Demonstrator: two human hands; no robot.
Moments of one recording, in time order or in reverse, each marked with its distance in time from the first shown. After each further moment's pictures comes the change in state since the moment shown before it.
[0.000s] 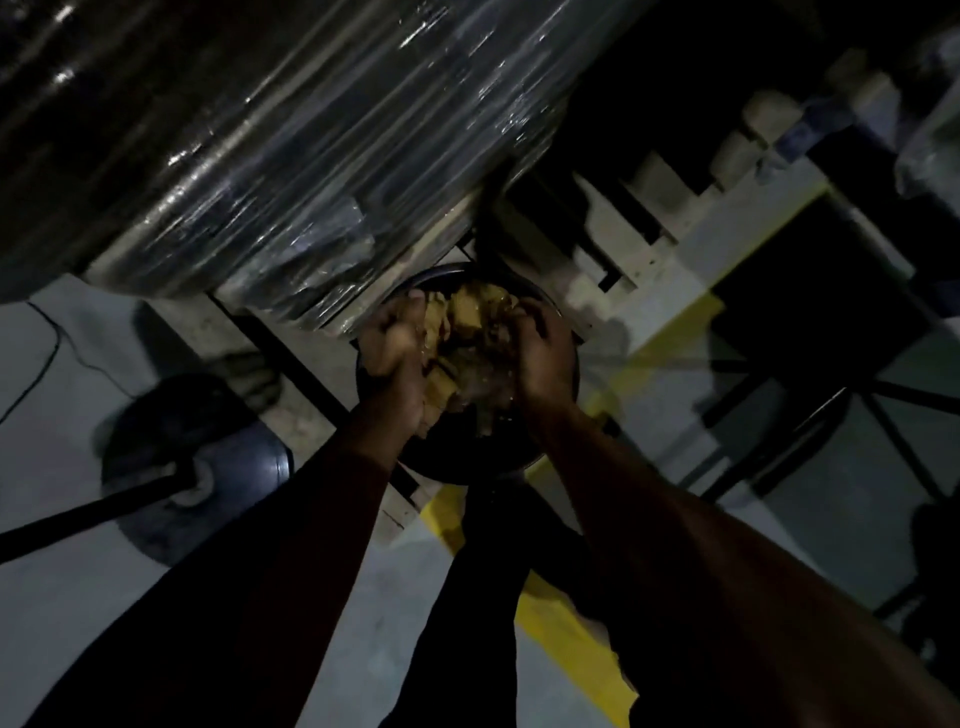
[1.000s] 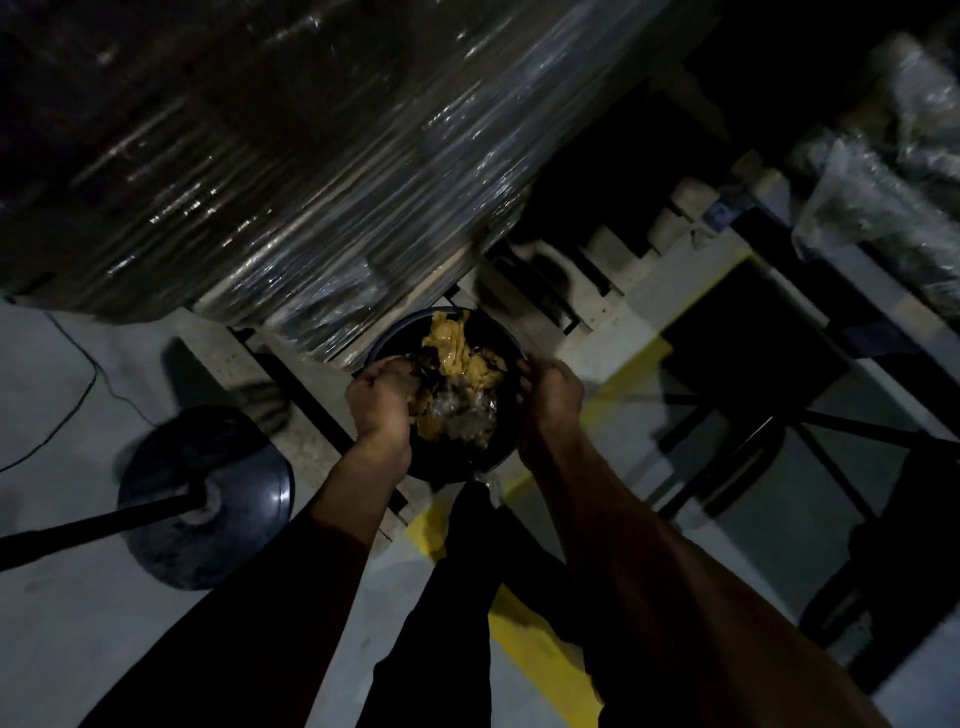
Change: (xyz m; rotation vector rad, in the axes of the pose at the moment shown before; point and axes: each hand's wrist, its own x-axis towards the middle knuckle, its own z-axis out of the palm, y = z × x) left_hand -0.104 0.033 -0.015 0.069 0.087 0.020; right_hand -0.073 -0.058 -0.076 0.563 0.106 0.382
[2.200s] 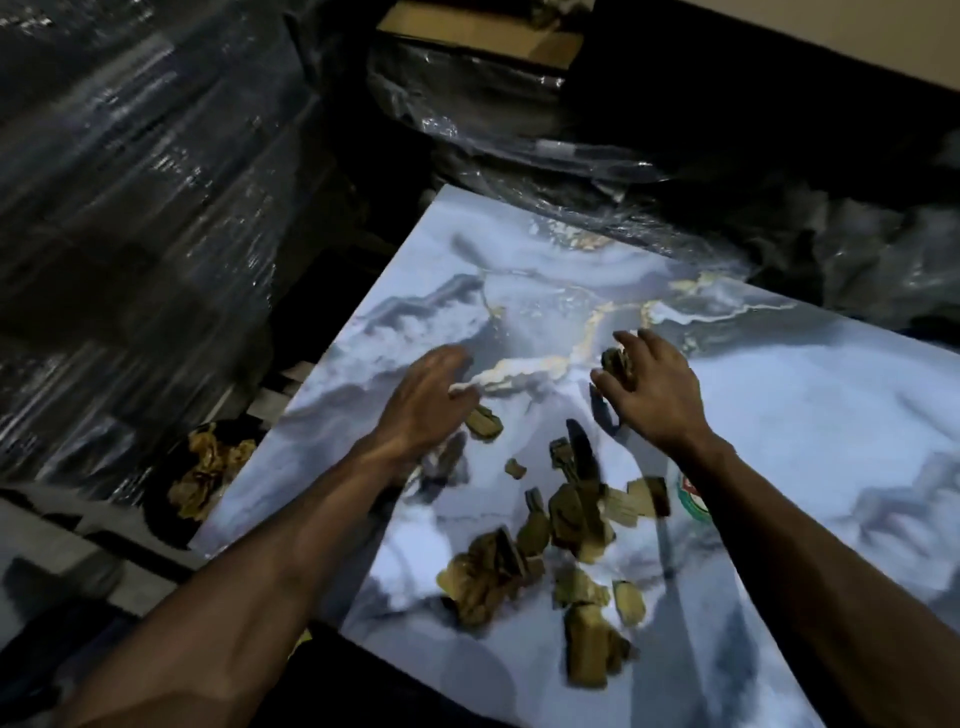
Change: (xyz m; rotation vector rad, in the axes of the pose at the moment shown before) left_hand -0.493 -0.068 0.228 1.119 -0.883 1.108; right_hand -0.163 -0.229 -0.630 -1.162 0.410 -0.907
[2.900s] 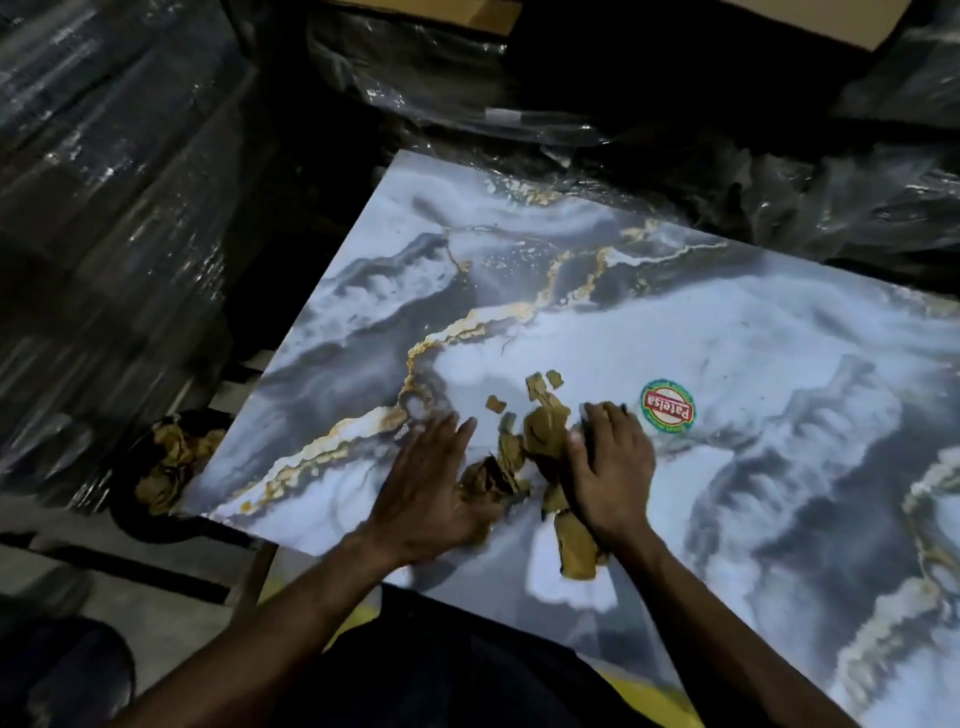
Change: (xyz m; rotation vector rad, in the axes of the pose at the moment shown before) left_hand -0.151 -0.022 0.052 0.244 -0.188 0.253; right_hand -0.168 -0.012 0.073 0.075 0.139 0.189
